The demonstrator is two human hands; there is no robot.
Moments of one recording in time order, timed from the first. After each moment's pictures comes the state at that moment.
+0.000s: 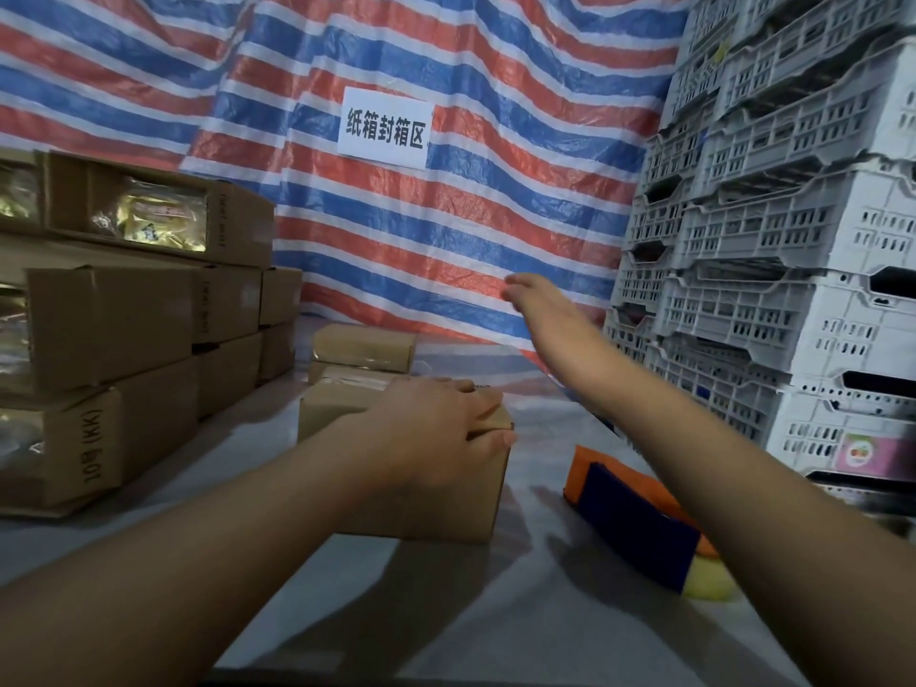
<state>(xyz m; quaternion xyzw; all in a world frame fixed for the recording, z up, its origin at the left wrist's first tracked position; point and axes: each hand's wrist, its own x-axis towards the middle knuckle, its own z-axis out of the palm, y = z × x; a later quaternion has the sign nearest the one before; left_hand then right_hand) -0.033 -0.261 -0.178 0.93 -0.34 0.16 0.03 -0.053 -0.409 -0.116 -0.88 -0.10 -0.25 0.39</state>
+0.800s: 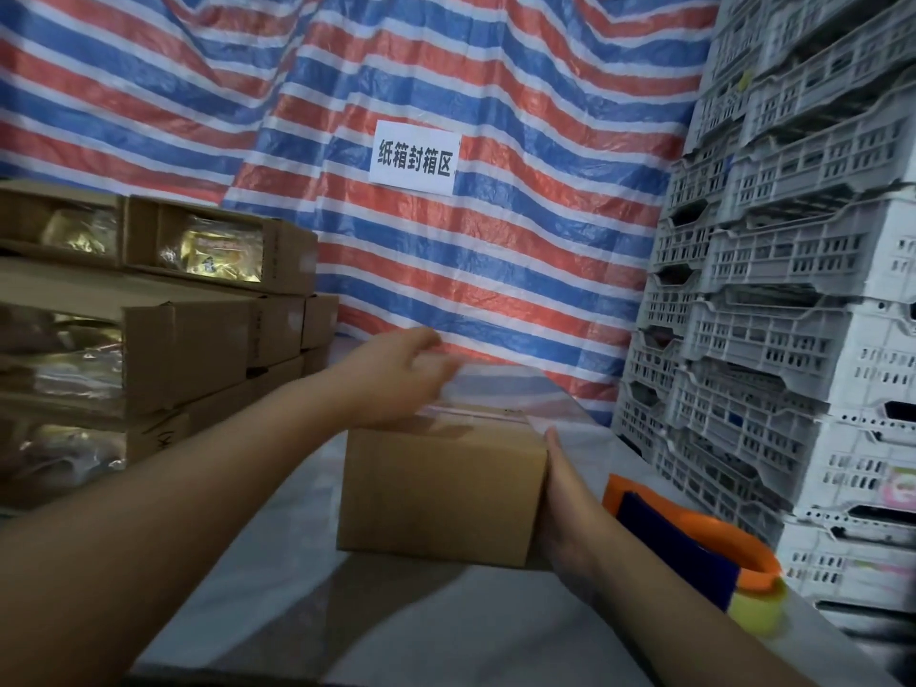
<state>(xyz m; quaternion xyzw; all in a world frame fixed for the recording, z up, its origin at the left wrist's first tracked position) -0.025 -0.184 -0.147 0.86 -0.27 0.13 0.41 -0.030 -0.406 -0.239 -0.62 0.10 0.03 0.77</state>
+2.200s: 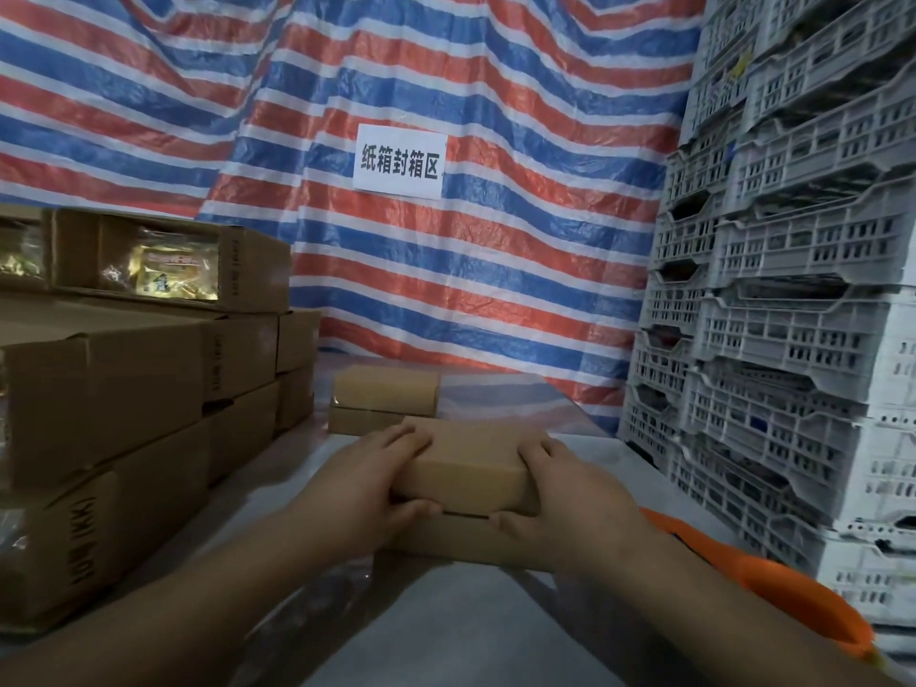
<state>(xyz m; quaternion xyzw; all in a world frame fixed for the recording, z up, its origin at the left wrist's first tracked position) 0.059 -0.192 -0.228 0.92 -0.28 0.21 0.17 -0.009 -0.414 -0.205 -0.98 -0.03 -0.17 0.03</state>
